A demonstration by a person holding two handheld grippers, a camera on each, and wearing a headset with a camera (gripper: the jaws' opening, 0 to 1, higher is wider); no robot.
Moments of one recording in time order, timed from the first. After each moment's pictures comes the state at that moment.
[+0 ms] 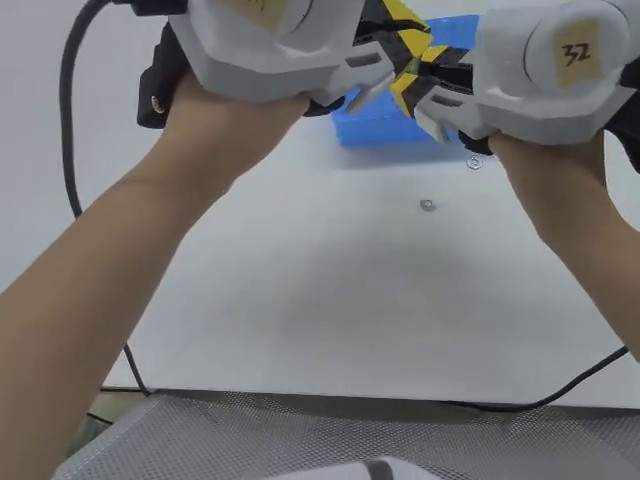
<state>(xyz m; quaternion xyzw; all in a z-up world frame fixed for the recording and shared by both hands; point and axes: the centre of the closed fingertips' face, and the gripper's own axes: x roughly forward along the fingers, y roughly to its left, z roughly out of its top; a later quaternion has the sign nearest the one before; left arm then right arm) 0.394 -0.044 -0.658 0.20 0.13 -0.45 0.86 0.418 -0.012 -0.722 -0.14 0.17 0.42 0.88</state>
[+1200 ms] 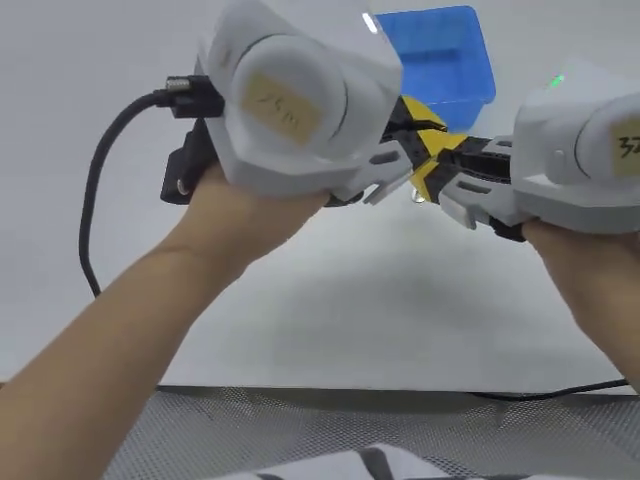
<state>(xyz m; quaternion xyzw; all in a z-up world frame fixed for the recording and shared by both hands) 0.341 -0.069 -0.710 0.17 0.20 -0.50 0.83 0.355 -0.037 -0.776 -0.09 0.27 0.43 0.86</state>
